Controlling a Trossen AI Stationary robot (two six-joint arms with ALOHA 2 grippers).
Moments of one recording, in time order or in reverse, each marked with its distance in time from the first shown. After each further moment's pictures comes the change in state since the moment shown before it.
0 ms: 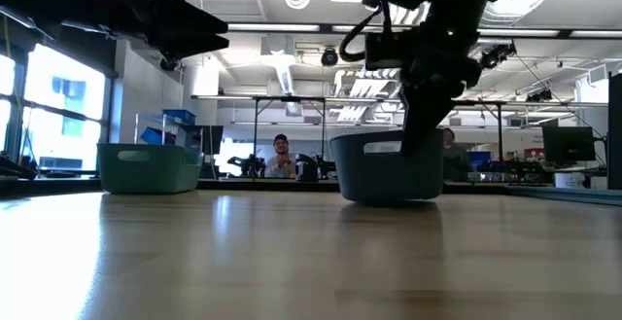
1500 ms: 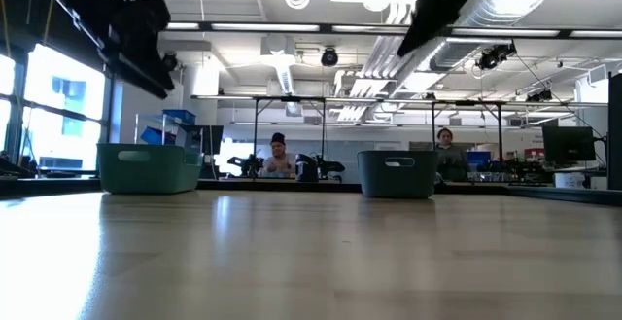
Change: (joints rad) left arm 0.232 -0.092 0.323 -1.120 -0.018 -0.295; right arm -0.343 -0.412 0.089 -0.098 -0.060 -0.422
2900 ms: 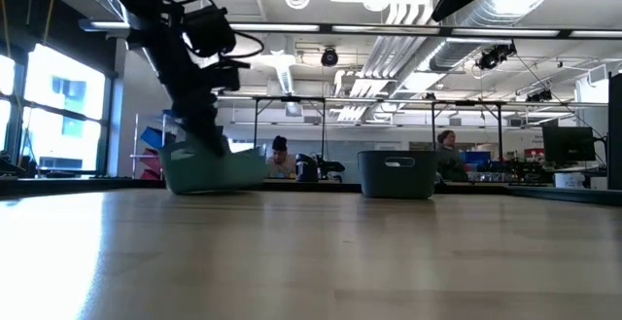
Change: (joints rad) left arm 0.184 0.642 0.121 0.298 0.181 0.473; right arm 0.694 0.094 -0.002 -0.106 0.482 0.511
